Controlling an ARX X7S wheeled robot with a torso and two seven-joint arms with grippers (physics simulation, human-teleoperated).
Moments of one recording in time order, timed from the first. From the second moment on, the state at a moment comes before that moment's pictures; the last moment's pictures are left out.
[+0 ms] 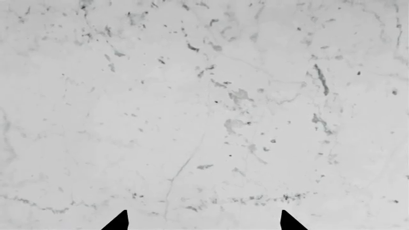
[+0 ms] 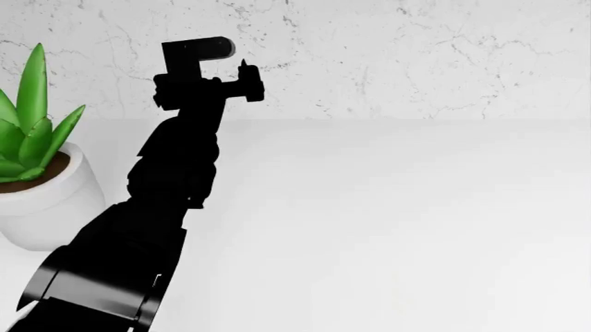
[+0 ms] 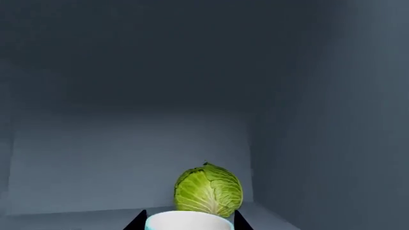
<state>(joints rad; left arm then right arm) -1.35 0.00 0.45 -1.31 -0.55 0.12 -0.08 2.15 0.47 -0.81 0.11 1.49 0.82 1.08</state>
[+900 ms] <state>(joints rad) -1.34 -0.02 0.47 -1.26 -0.56 0.11 -0.10 2.31 0.29 -0.48 -0.21 1.53 1.19 1.17</state>
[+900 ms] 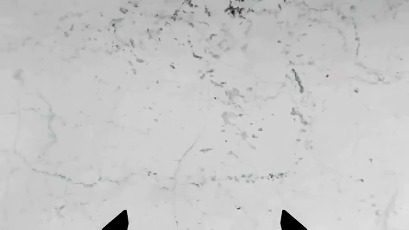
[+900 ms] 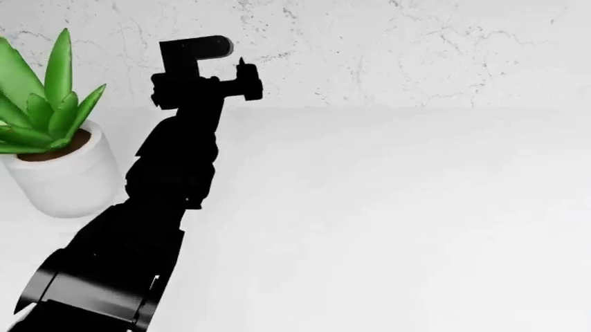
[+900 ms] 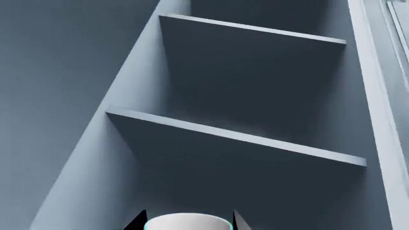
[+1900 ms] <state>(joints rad) -0.94 -0.36 0.44 0.15 -0.79 -0.35 -0.60 1.77 0.41 -0.45 -0.69 1.63 1.13 1.25</state>
